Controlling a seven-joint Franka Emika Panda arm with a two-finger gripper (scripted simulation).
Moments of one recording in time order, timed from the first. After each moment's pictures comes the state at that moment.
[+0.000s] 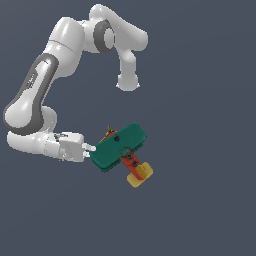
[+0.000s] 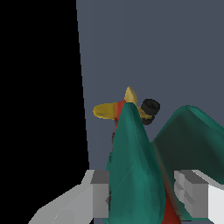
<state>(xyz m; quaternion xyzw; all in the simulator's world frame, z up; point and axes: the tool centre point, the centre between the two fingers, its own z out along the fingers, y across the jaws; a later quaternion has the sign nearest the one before) 0.058 -0.138 0.144 -0.79 0.06 0.00 0.61</state>
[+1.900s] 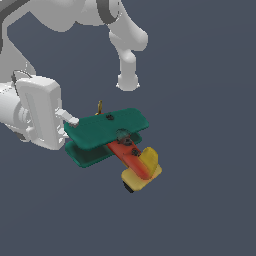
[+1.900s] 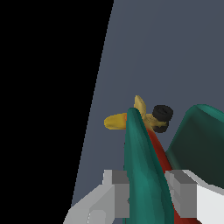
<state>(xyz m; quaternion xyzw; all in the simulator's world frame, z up) 0.103 -0.132 0.355 -0.78 0.02 -0.14 0.60</state>
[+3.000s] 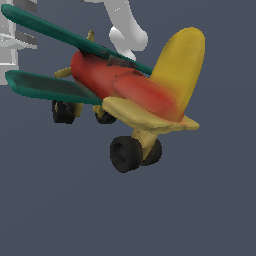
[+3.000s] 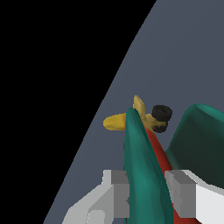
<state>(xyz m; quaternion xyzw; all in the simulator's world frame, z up) 0.091 -0.129 0.559 -0.77 -0.03 -0.27 0.58</state>
